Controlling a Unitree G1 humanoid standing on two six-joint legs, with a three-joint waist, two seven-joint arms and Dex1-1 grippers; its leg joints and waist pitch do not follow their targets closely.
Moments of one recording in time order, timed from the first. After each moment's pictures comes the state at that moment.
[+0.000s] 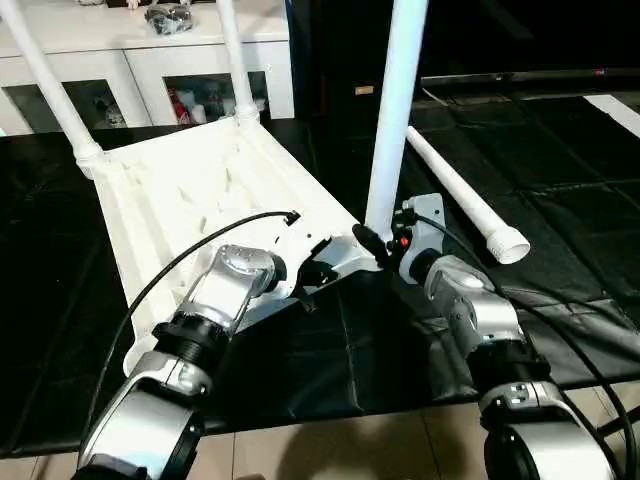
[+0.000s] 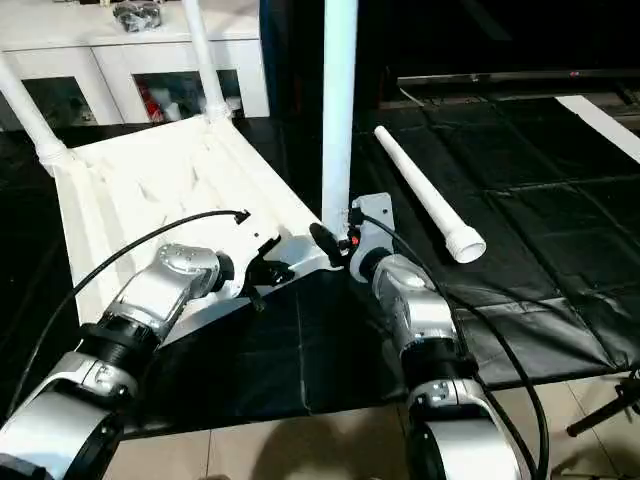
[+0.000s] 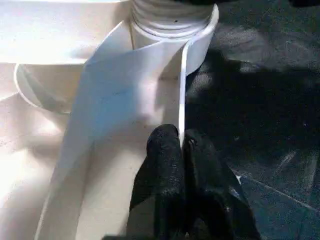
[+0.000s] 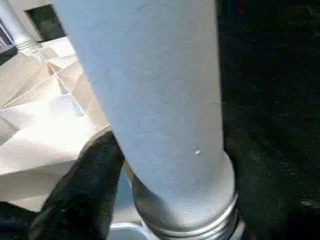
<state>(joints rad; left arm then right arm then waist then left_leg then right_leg) -0.70 0.17 -0.23 0.61 0.09 0.45 -0.81 -0.61 -0.05 -0.09 0.67 0.15 0.20 0.49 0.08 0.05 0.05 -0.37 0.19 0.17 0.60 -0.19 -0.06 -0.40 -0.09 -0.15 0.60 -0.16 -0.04</state>
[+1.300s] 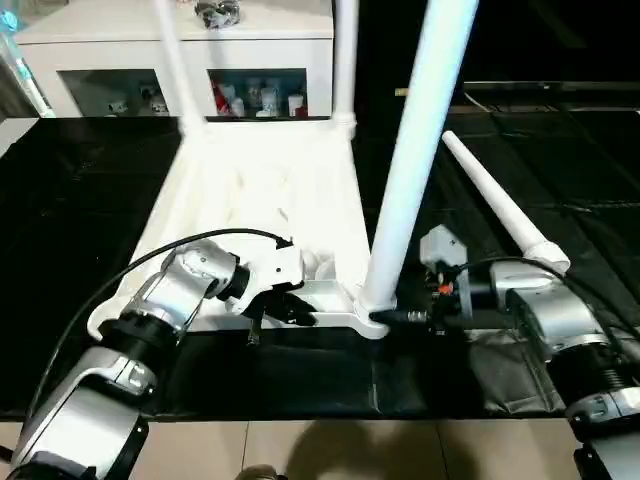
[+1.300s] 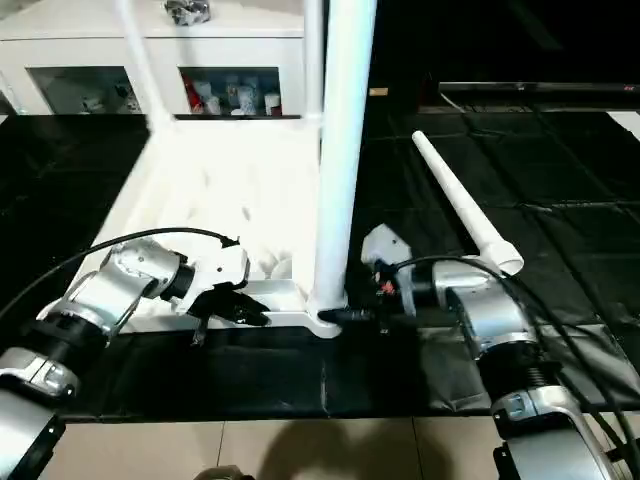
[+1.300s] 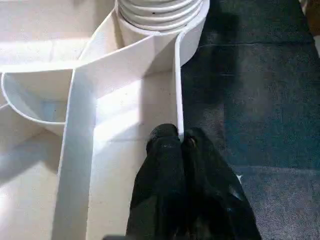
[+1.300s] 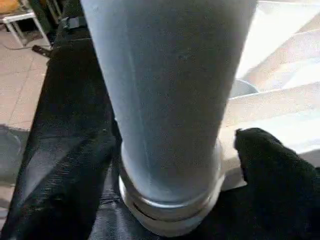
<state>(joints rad) -0.71 0.41 -0.39 0.68 0.08 -0.01 -1.36 -0.56 -0.43 0.19 0.56 0.14 0.10 1.34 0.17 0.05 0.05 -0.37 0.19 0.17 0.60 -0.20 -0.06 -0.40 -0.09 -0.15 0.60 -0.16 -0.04</state>
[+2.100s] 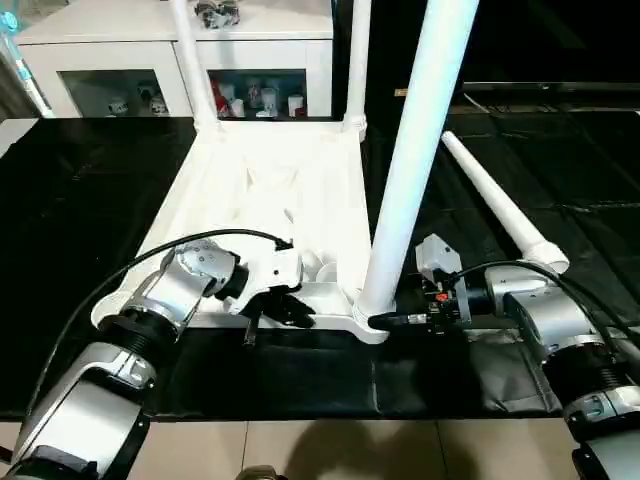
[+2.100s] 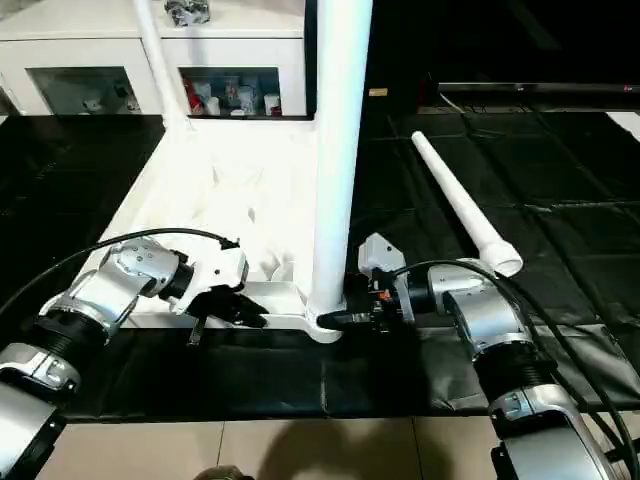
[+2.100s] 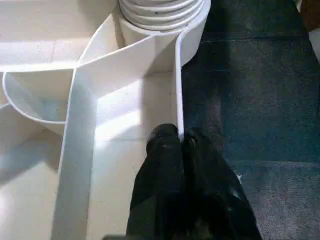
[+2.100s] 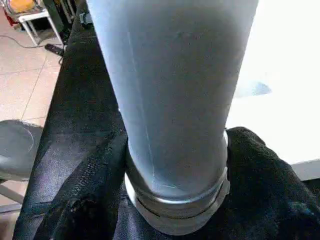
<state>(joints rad) -0.72 0.41 -0.39 0.74 0.08 -0.07 -1.38 -0.56 -0.43 0.20 0.59 0.15 0.08 1.36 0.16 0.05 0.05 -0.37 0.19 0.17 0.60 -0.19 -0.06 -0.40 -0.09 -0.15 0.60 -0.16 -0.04</state>
